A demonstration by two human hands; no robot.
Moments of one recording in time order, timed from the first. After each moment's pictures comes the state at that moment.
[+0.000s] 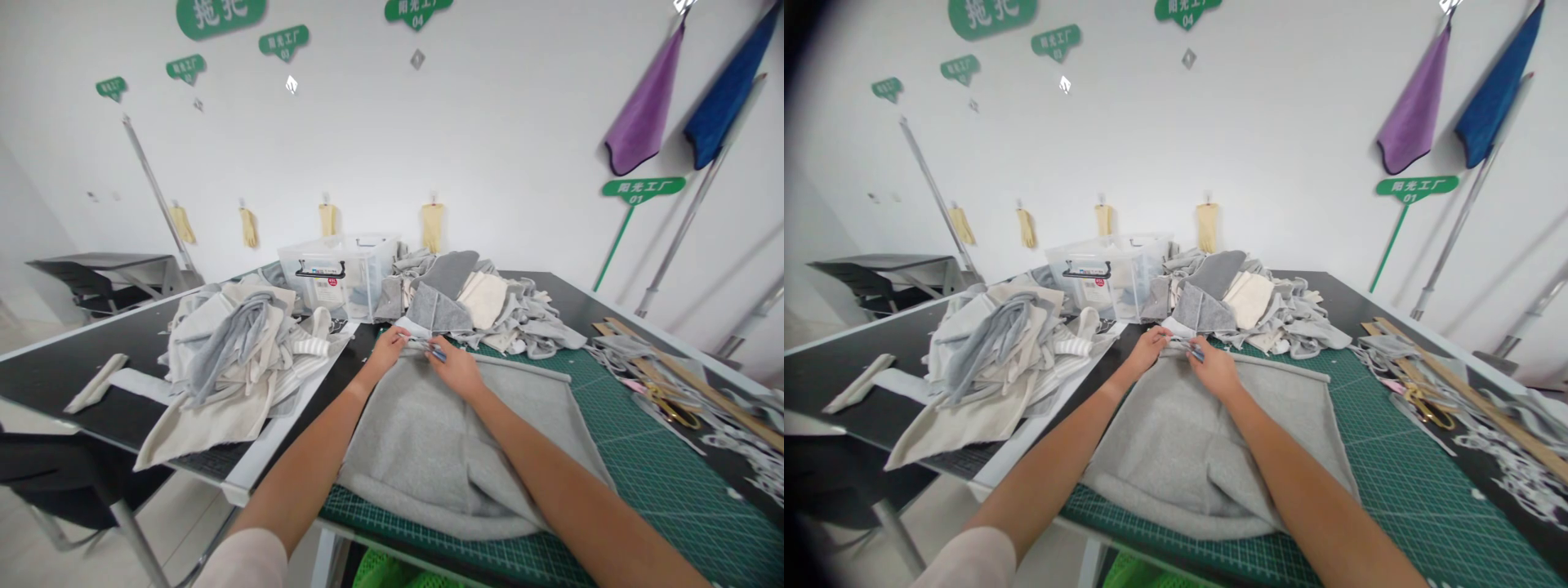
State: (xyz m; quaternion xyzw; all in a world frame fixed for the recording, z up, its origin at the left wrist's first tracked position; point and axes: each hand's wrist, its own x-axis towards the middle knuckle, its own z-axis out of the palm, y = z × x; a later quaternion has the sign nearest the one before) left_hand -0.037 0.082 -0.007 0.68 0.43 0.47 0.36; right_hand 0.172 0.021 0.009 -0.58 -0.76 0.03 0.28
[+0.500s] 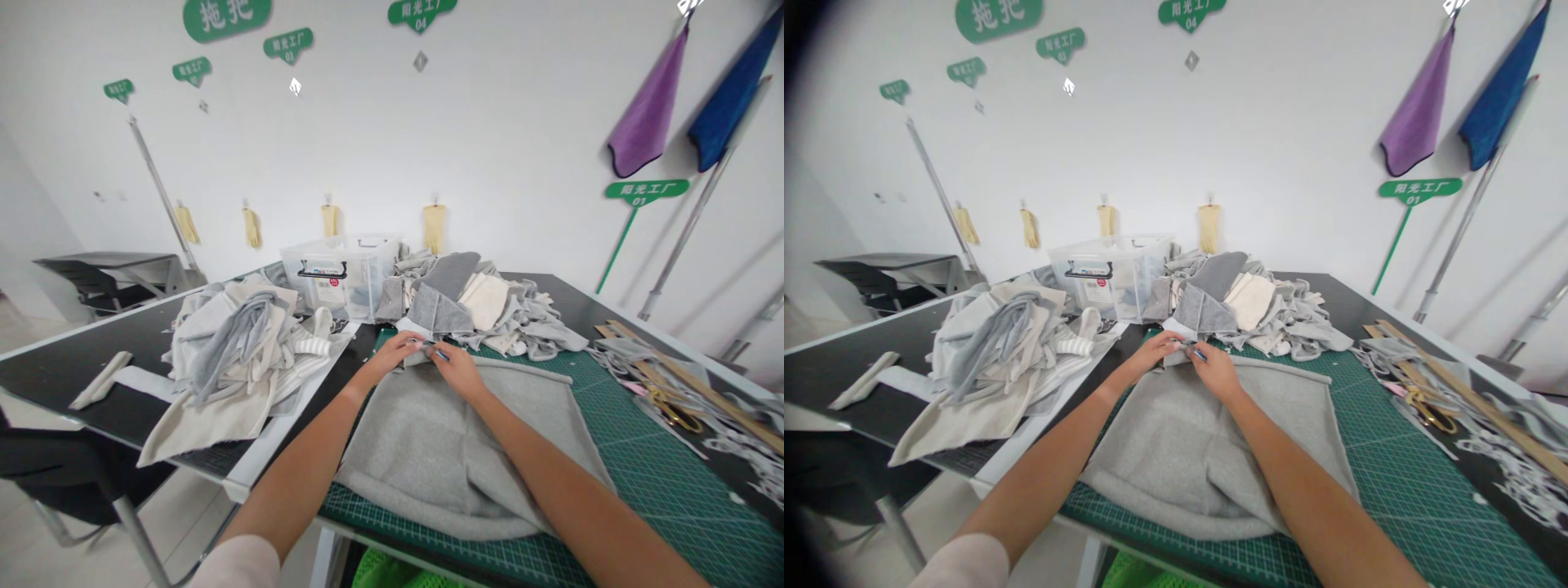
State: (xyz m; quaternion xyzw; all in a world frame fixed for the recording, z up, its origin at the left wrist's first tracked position) left_hand -0.038 0.051 0.012 0.73 0.34 0.43 0.40; right_hand 0.174 0.022 0.010 -0.50 -0.78 0.11 0.36
